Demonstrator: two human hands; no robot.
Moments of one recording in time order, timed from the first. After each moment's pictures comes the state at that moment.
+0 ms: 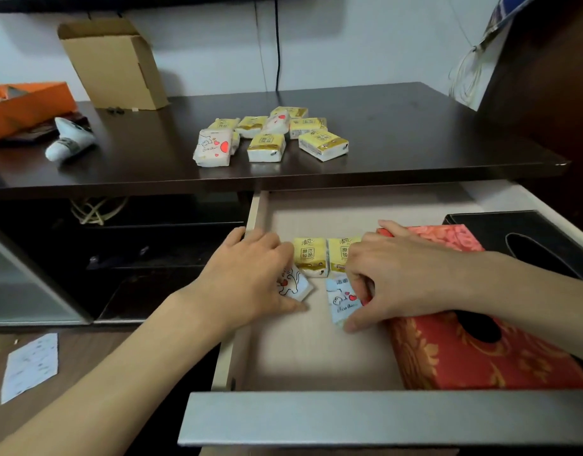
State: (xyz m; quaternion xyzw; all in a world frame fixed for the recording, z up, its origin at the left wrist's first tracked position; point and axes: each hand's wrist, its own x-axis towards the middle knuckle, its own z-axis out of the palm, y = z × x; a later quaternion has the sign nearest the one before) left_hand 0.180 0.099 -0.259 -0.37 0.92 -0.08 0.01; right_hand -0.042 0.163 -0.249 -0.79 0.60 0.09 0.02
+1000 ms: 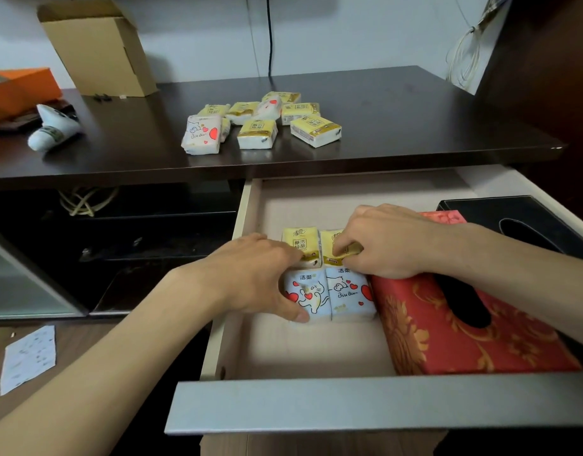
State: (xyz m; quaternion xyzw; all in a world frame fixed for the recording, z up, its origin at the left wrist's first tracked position) left_hand 0.167 0.087 -0.267 -0.30 0.95 0.03 0.08; right_hand -0.048 0.143 -0.246 -0.78 0.63 0.07 0.04
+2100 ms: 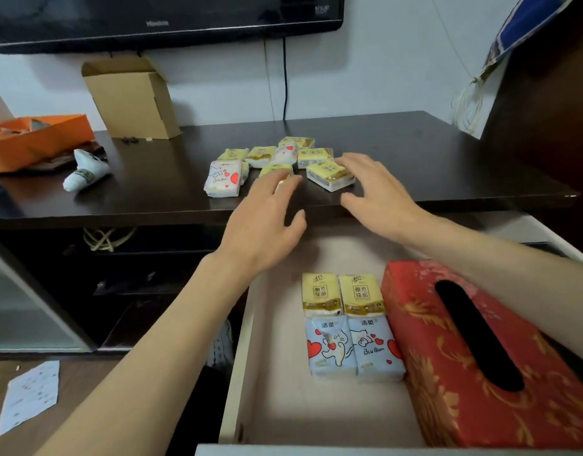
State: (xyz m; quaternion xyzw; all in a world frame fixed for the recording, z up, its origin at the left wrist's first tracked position) left_hand 0.147 0.023 -0.226 -0.40 0.87 -0.01 -0.29; right_hand -0.064 0.051 -0.219 -0.68 0.66 -0.31 0.01
